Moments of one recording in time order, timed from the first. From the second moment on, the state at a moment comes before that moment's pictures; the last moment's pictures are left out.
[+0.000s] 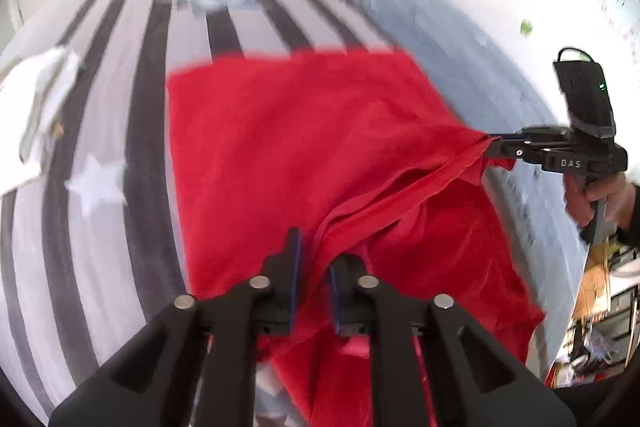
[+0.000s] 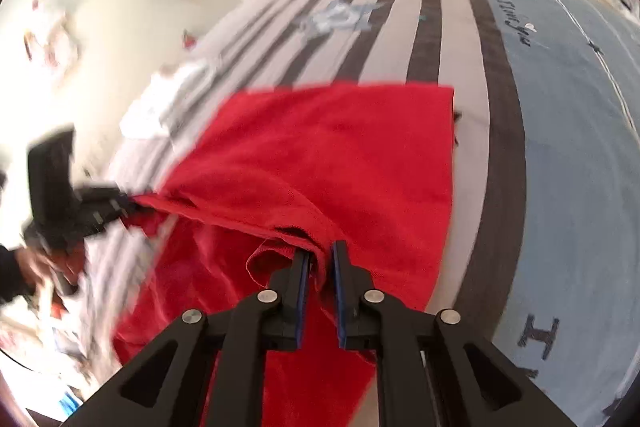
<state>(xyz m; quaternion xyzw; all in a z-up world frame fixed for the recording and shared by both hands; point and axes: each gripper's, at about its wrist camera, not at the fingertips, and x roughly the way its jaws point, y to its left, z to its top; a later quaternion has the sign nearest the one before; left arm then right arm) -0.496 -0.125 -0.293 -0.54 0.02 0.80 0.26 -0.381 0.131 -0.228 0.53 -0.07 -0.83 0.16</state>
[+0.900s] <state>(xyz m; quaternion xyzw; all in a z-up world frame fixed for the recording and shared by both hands) -0.468 -0.172 -0.330 -0.58 -0.06 0.80 0.13 -0.360 0.190 -0.275 0.57 -0.30 -0.77 0.04</state>
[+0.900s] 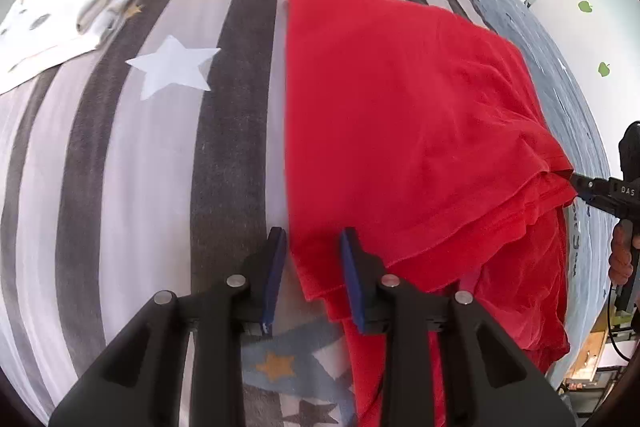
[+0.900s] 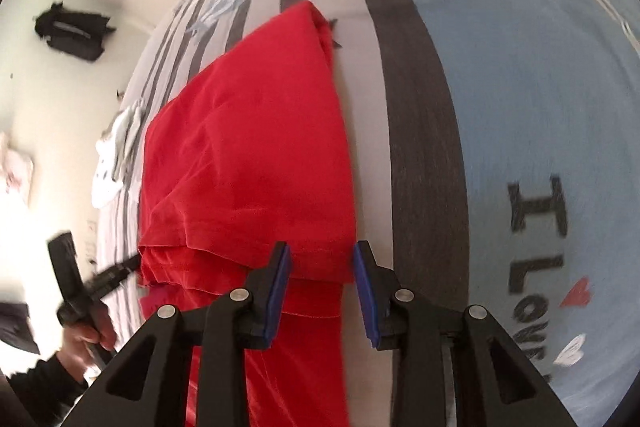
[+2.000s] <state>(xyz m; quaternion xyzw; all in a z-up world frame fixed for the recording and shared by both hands) -0.426 -0.198 -0.298 -0.56 -0.04 0.82 0.09 -0.349 0.176 -0.263 0.60 -0.17 -0.78 0.04</state>
